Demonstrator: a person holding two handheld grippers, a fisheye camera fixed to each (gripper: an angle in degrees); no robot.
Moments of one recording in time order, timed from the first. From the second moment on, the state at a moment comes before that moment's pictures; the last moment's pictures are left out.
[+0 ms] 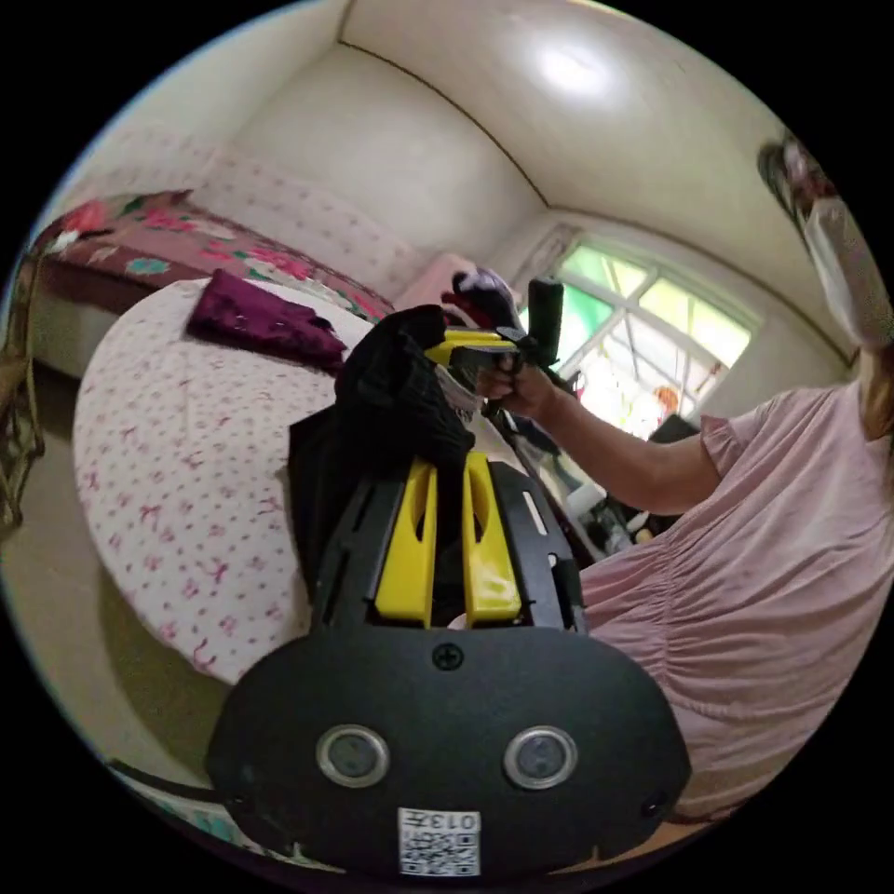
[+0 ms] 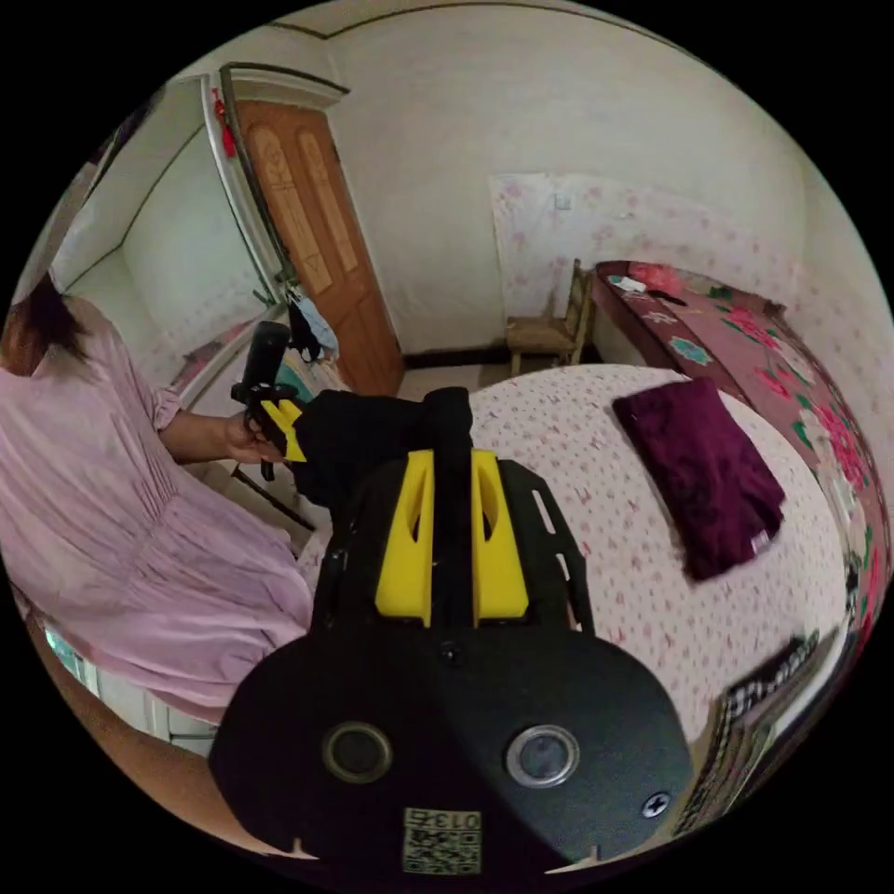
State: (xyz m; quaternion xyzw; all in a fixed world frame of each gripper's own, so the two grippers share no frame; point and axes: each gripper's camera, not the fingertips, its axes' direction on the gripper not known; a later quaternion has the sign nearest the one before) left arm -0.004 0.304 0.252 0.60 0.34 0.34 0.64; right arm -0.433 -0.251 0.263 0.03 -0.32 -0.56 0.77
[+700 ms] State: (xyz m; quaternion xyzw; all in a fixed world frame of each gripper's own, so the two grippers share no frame) left arm 0.371 0.289 0.374 0.53 -0.07 0.42 0.73; right arm -0.129 -0.106 0.289 -0.03 -0.32 -0.06 0.94
